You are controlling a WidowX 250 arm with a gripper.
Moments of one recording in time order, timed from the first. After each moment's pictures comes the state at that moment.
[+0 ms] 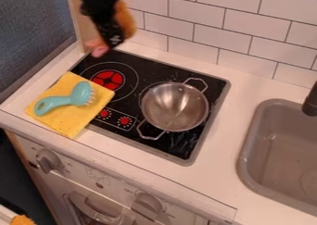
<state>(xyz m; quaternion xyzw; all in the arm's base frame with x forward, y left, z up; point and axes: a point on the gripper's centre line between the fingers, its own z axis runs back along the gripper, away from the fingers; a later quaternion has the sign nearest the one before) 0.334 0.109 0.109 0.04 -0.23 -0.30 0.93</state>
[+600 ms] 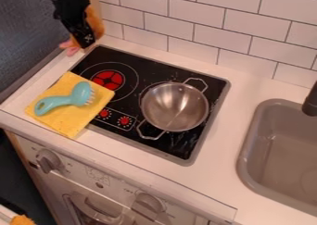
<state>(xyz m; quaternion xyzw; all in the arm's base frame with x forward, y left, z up) 0.362 0.184 0.068 0.05 -0.19 -0.23 0.95</state>
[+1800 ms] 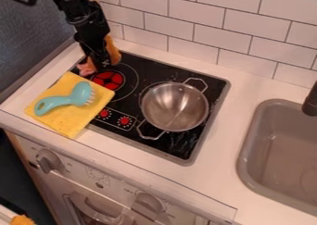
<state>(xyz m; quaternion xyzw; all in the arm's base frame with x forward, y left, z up) 0.367 0.153 0.025 0.03 -0.15 -0.27 0.95</state>
